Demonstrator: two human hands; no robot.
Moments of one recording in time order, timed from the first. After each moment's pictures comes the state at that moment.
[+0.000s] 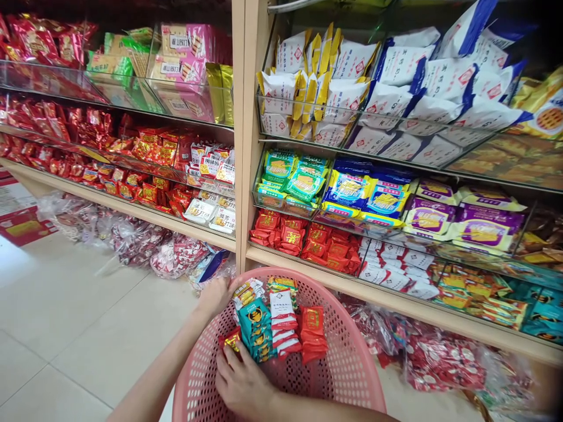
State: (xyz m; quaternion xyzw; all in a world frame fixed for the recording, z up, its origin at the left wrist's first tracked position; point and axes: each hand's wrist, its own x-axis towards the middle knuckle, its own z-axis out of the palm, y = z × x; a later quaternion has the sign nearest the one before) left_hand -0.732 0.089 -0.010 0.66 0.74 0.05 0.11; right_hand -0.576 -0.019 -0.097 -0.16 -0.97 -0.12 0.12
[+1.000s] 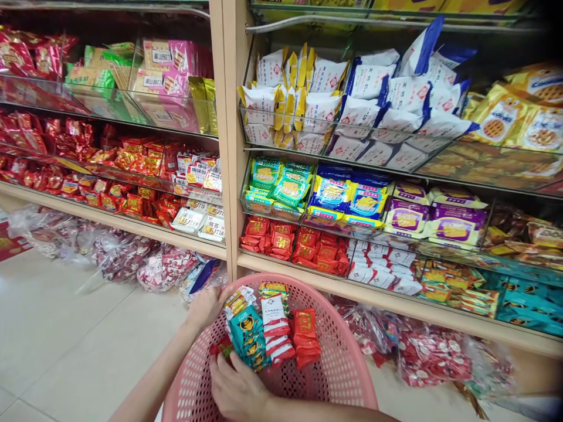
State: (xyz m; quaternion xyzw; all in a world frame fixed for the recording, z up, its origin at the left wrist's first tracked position) left_hand -0.732 0.088 -0.006 0.67 0.74 0.04 0.11; right_hand -0.580 -0.008 -0.089 -0.16 -0.96 -0.18 0.14
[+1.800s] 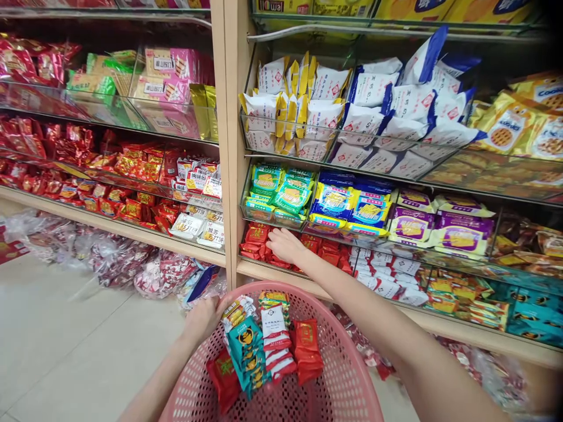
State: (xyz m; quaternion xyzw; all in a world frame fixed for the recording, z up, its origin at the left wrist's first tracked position) left_hand -0.731 0.088 -0.008 0.65 0.75 0.06 0.12; right_hand -0.511 0.227 0.097 -0.34 -0.92 -0.20 -0.02
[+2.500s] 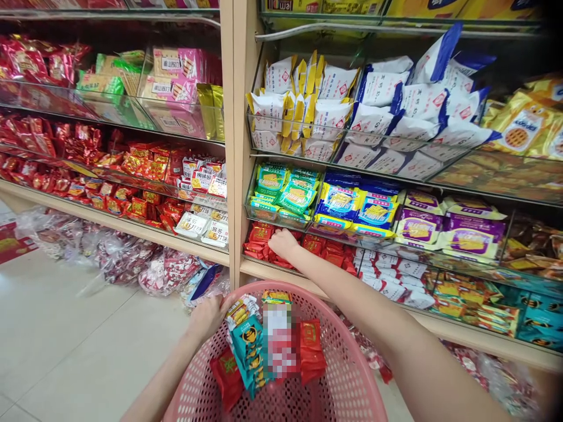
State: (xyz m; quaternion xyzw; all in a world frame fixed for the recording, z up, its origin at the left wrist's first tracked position) left_hand -0.732 0.090 -0.012 0.65 0.75 0.06 0.12; right_hand -0.545 0.234 0.104 -0.41 -0.88 -0.18 -0.14
